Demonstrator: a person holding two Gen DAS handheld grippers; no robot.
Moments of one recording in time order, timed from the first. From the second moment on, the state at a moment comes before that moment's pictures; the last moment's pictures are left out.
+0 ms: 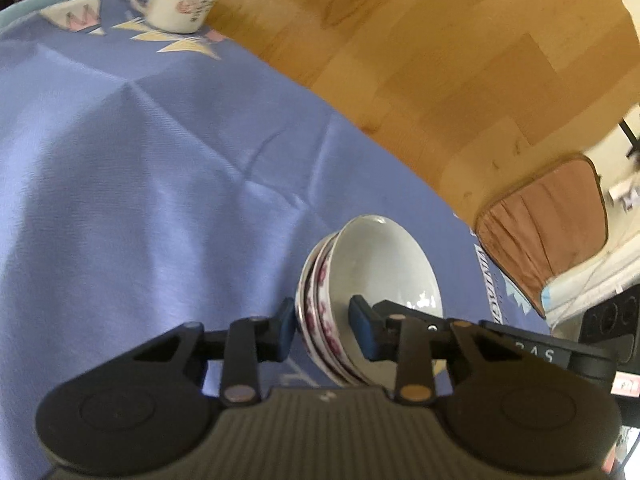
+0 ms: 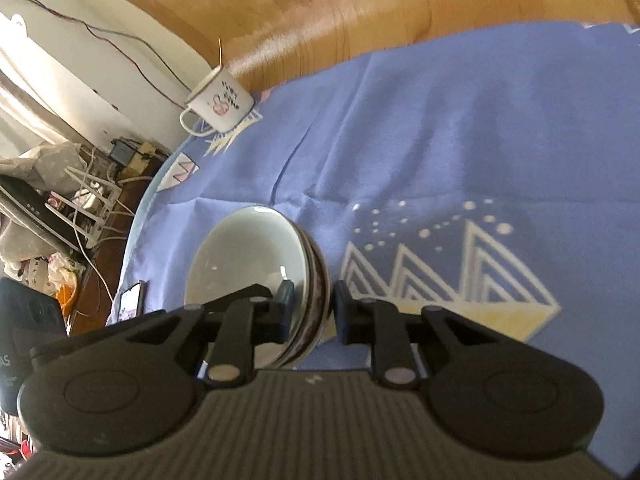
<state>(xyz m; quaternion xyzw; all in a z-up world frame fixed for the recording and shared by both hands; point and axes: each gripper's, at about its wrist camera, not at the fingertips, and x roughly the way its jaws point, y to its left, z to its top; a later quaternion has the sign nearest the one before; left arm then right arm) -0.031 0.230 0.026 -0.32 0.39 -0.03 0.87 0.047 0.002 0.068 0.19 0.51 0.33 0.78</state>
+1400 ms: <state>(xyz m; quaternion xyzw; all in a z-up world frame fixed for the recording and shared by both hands) 0.061 -0.191 0.070 -0.07 0.40 -0.24 0.88 -0.033 -0.369 0.114 0.19 0.27 -0.02 0.94</state>
